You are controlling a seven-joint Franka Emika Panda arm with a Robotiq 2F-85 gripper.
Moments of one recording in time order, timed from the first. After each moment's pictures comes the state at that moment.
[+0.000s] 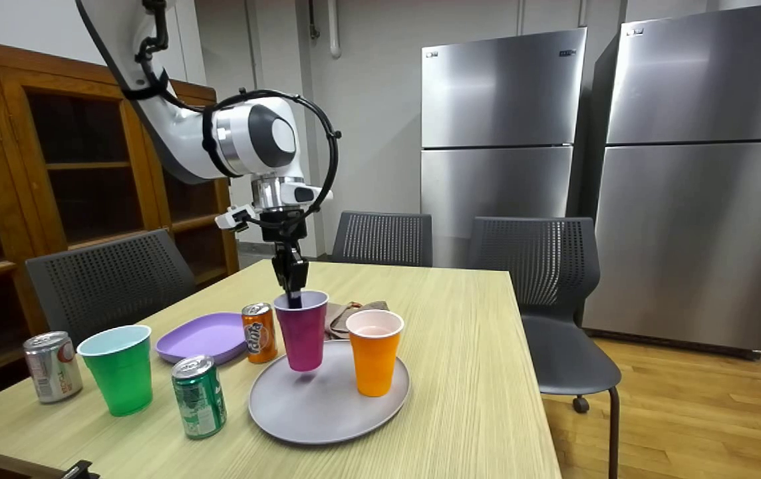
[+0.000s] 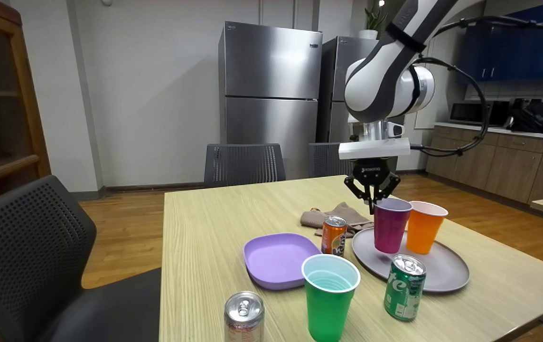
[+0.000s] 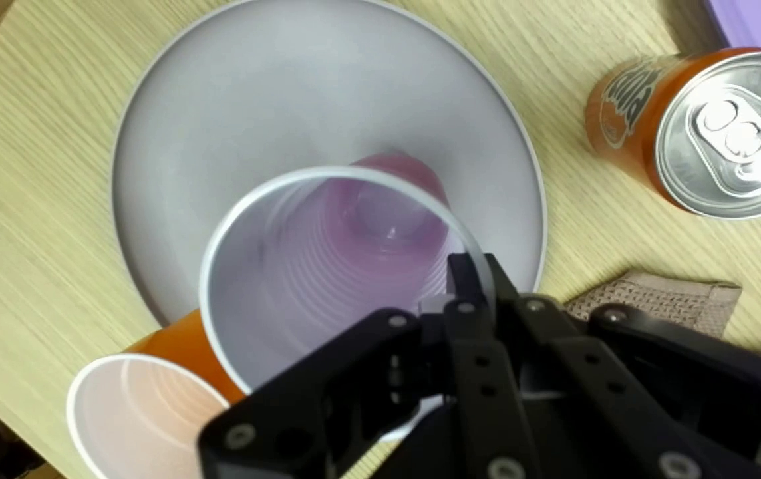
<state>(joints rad) 0.08 0.33 -0.08 -2.18 -0.15 2.36 0.81</state>
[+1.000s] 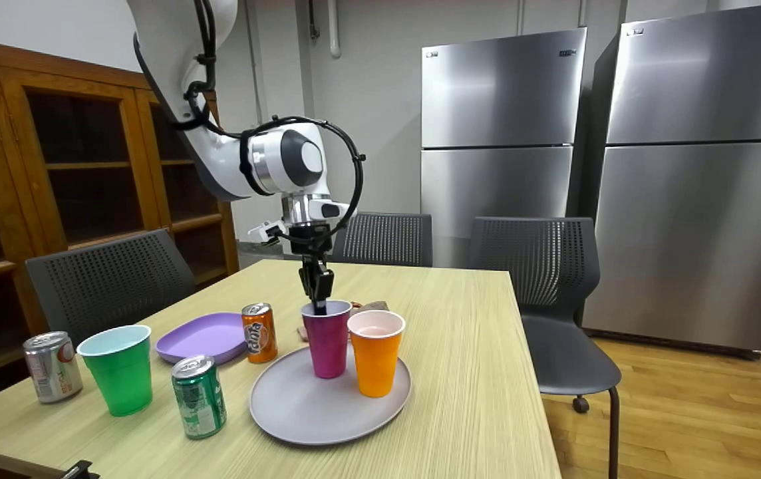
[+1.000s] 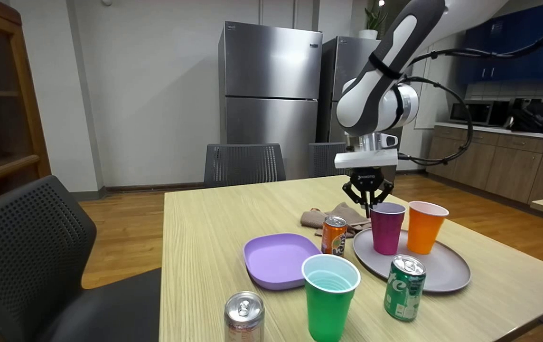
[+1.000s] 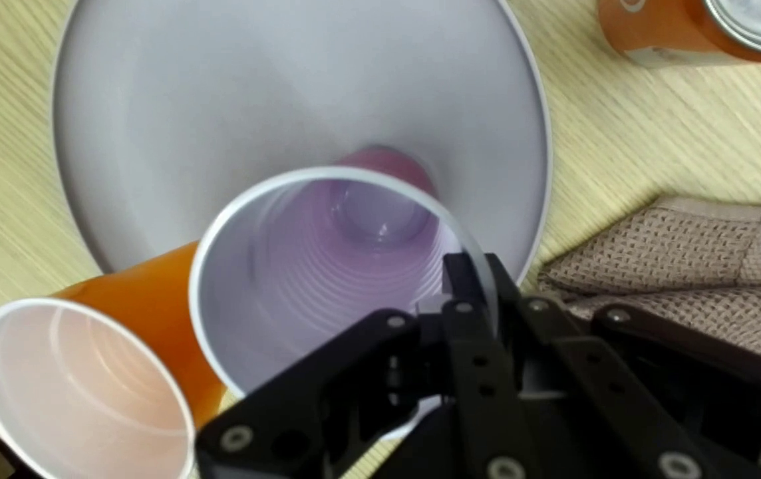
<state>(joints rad) 0.06 0.50 -0.12 -2.01 -0.12 2.34 0.79</state>
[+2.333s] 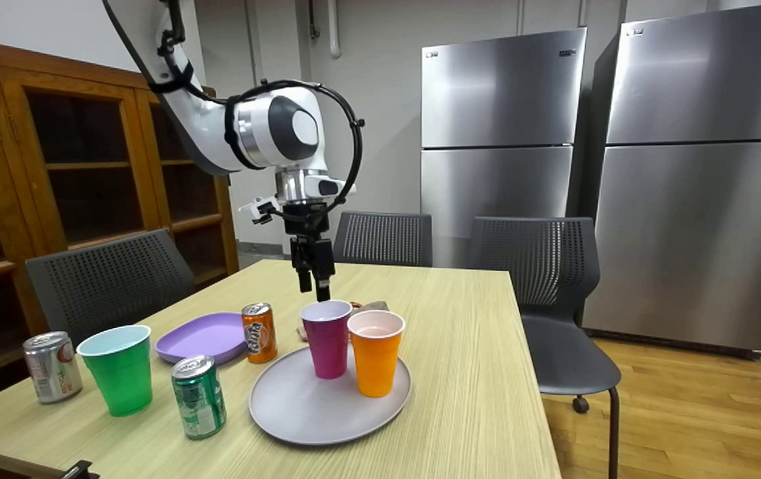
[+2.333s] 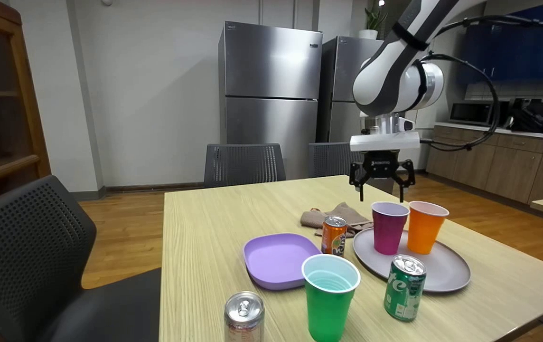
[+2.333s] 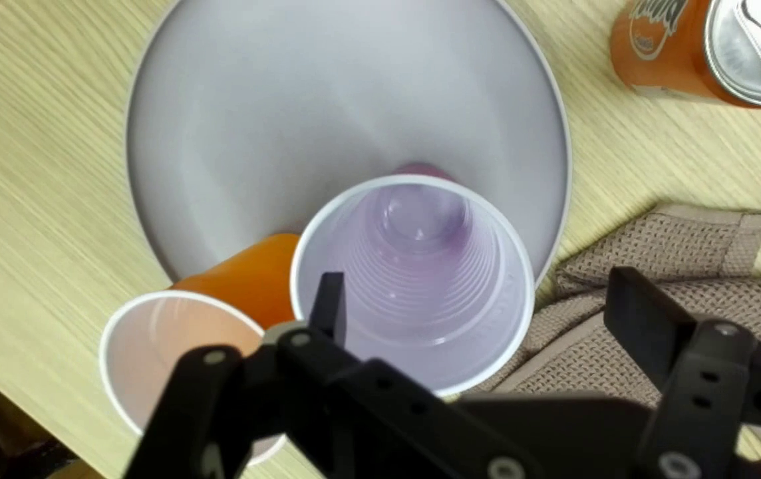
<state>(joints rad) 0.06 0.32 -0.14 -2.15 -0.09 2.36 0.73</state>
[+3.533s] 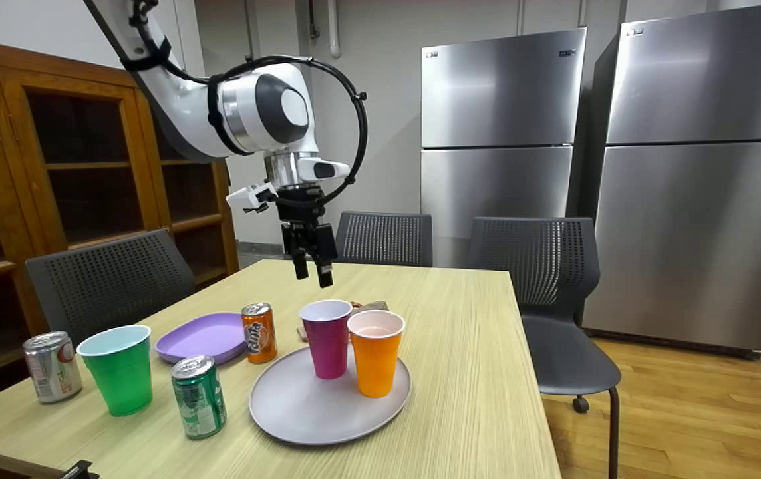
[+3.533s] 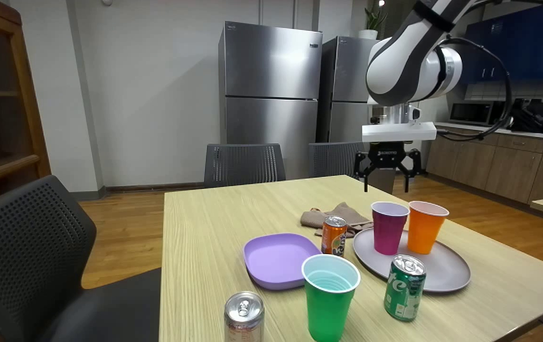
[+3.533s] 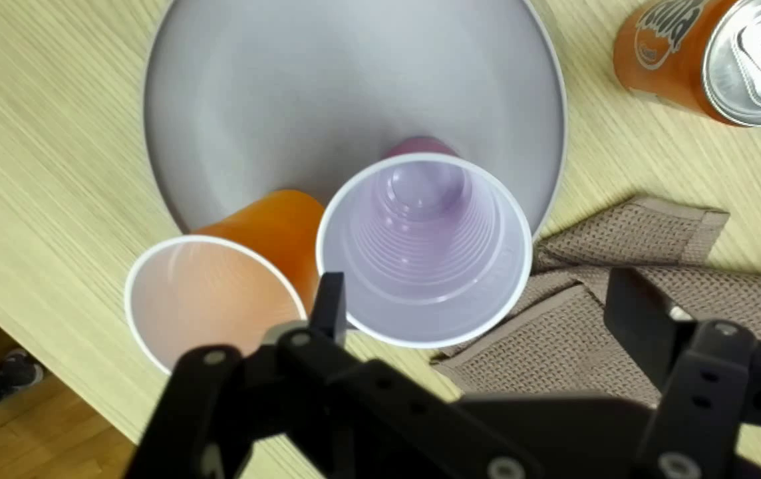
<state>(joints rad) 0.06 0.21 -0.14 -2.25 -0.16 2.43 0.66</state>
